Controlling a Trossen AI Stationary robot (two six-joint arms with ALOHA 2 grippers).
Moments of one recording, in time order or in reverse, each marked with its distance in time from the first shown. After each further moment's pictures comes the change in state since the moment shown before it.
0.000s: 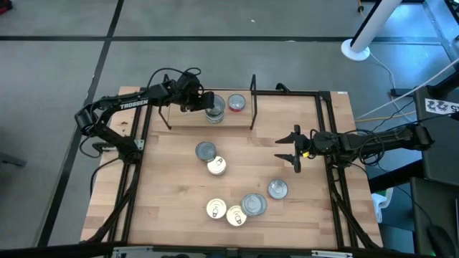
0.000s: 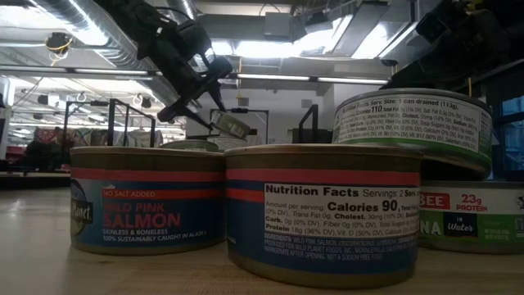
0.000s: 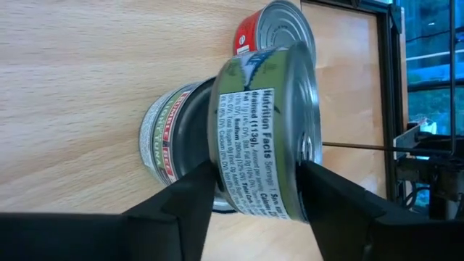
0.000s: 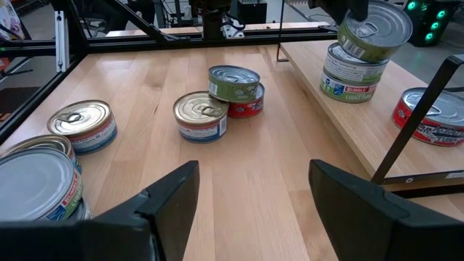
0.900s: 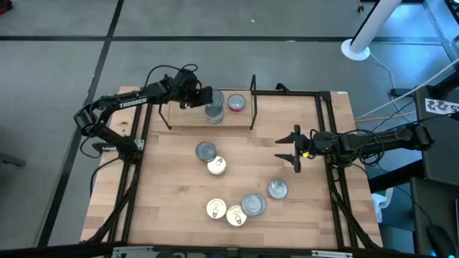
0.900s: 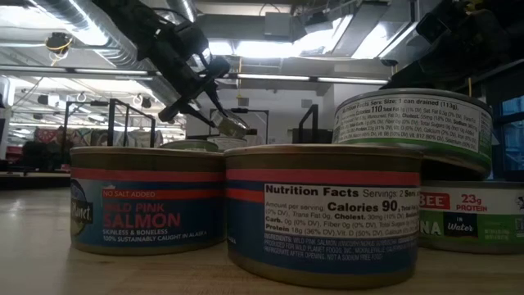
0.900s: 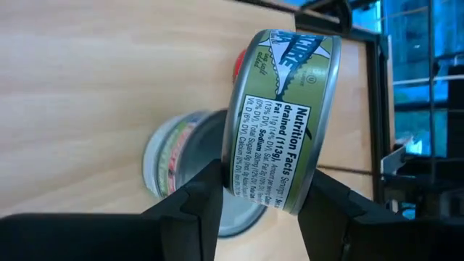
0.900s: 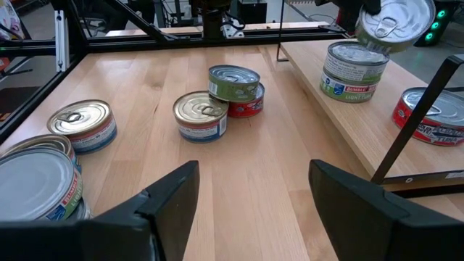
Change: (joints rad) left arm 0.049 -0.008 0.000 0.039 0.005 -0.020; right arm 0.000 0.000 0.000 -0.001 0.000 0.000
